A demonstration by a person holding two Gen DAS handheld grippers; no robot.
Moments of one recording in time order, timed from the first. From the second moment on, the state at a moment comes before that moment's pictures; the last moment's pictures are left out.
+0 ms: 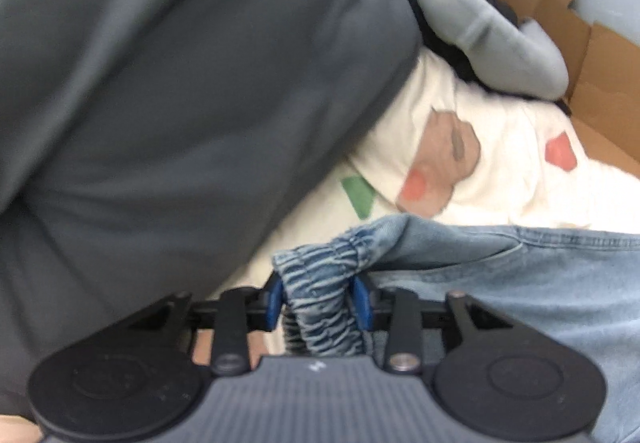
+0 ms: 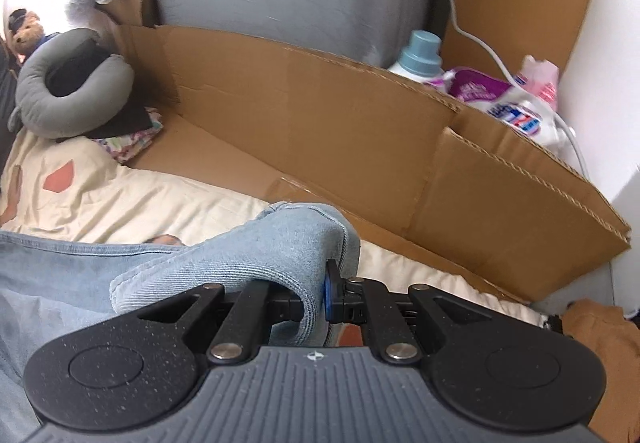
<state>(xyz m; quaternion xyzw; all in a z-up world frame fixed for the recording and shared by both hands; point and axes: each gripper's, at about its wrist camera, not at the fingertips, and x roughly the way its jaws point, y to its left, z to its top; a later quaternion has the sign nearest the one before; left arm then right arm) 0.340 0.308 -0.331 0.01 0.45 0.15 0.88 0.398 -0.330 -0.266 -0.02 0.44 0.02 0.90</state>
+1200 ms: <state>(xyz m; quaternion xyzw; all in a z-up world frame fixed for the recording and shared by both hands) 0.122 0.305 -0.295 -0.11 0.51 0.17 0.84 0.322 -0.376 -0.299 0.05 0.49 0.08 0.86</state>
